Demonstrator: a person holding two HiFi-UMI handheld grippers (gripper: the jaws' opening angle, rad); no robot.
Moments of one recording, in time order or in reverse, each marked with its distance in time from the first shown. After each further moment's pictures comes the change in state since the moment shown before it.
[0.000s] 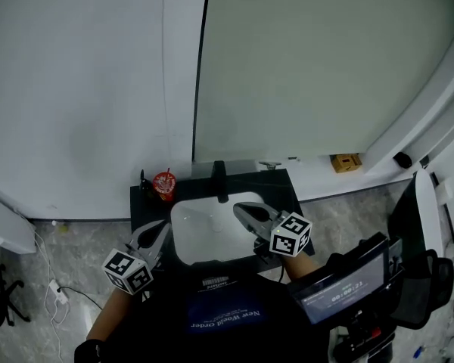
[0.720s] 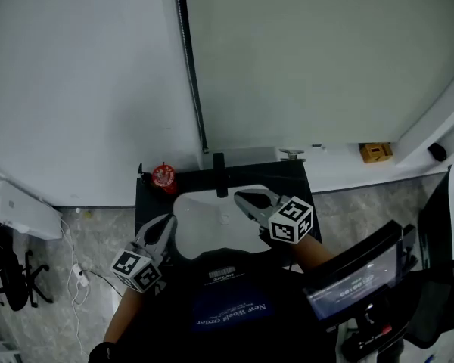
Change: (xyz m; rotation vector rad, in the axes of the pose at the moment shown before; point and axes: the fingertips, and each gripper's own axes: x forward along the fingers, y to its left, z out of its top) left arm 0.059 -0.039 -0.009 0.015 -0.009 0.160; right arm -0.016 -0.068 -0.011 -0.029 0.071 0.107
